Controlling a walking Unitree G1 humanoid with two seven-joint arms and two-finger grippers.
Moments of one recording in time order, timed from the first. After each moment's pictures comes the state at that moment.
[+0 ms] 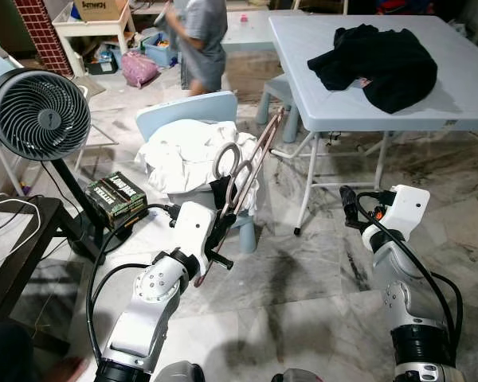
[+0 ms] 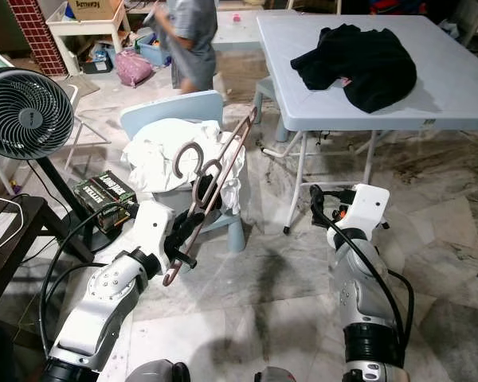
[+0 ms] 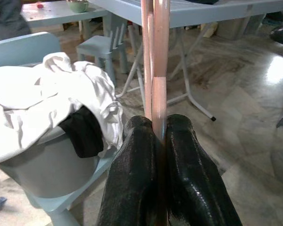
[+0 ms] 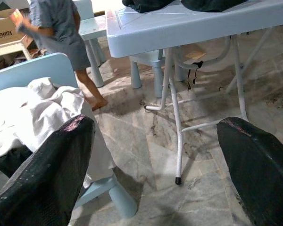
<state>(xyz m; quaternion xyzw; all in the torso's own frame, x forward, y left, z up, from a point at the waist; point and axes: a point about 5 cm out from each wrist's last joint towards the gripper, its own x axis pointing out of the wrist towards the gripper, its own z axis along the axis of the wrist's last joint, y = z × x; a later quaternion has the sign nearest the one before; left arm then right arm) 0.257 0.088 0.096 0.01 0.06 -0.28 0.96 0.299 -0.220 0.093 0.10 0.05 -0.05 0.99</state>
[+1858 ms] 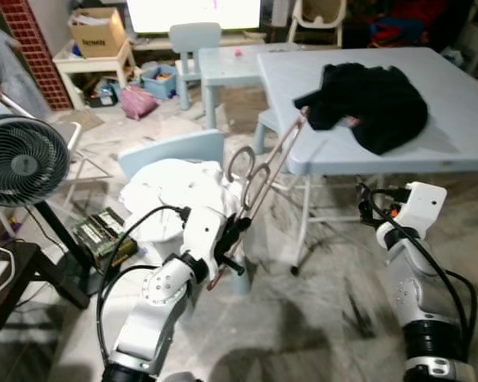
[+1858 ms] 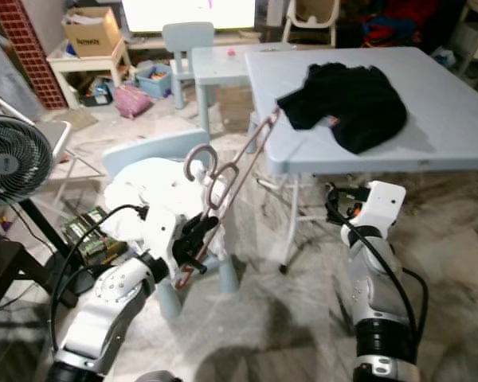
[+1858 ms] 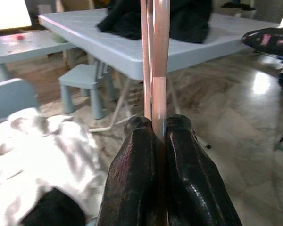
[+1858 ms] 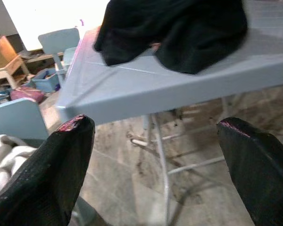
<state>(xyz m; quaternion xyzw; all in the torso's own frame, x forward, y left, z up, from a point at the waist) 0.254 0.081 0.097 0.00 0.06 -0.31 0.95 0.303 -0.232 0.096 0.08 0.05 -0.07 0.99</state>
